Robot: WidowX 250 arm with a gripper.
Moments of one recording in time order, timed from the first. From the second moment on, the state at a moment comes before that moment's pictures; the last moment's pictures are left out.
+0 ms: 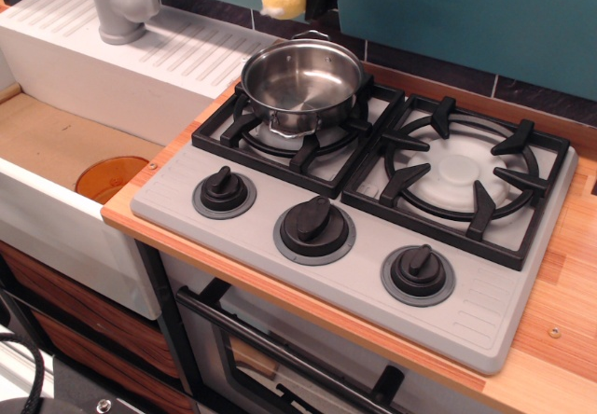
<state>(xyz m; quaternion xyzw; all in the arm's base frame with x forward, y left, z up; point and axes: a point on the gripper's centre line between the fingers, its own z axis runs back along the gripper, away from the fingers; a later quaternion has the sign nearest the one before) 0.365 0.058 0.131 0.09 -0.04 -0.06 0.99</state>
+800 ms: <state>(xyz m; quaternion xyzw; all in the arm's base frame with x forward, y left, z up) 0.362 0.052 0.125 0.09 -0.03 -0.06 0.99</state>
